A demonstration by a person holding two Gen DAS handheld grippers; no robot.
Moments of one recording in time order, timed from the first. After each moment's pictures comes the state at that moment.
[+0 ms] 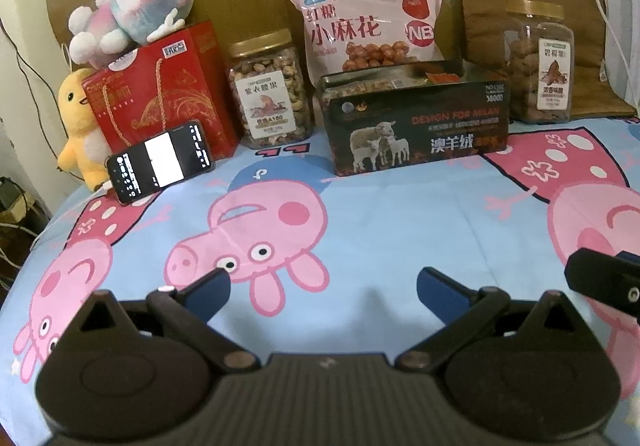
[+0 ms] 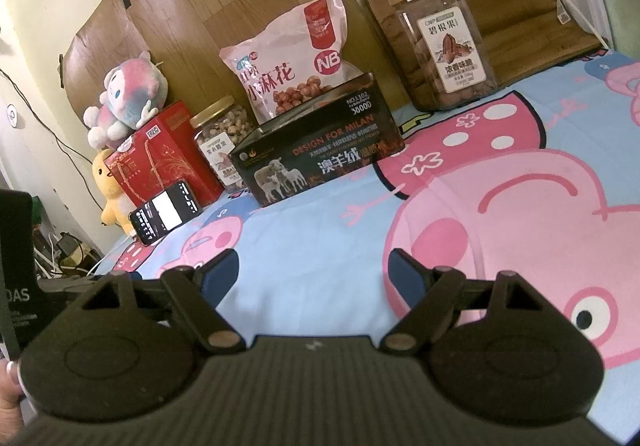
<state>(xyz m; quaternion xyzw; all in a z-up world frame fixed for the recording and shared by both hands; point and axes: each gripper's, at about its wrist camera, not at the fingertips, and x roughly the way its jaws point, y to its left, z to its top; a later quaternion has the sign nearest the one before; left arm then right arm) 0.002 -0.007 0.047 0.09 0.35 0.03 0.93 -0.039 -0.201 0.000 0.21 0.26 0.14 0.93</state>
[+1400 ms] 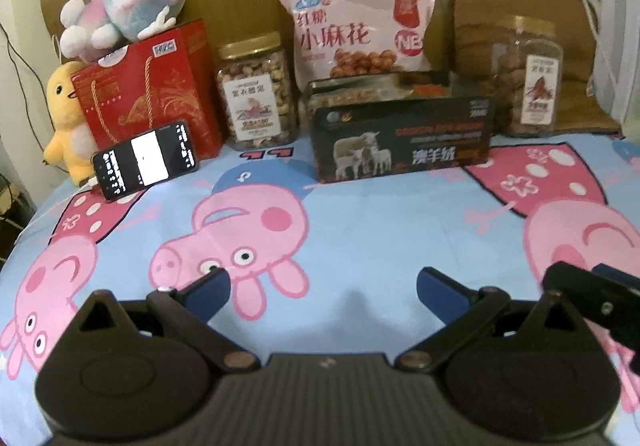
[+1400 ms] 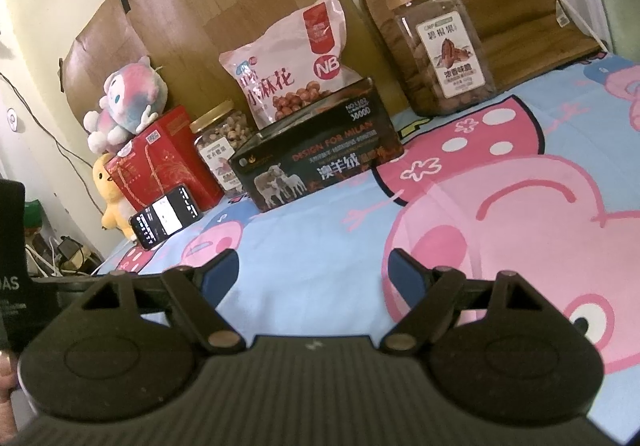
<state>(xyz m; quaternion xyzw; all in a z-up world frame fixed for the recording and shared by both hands) -0.001 -0.010 0.057 0.07 0.36 0.00 0.93 -0.039 -0.204 0.003 0.21 0.26 0.14 0.93</state>
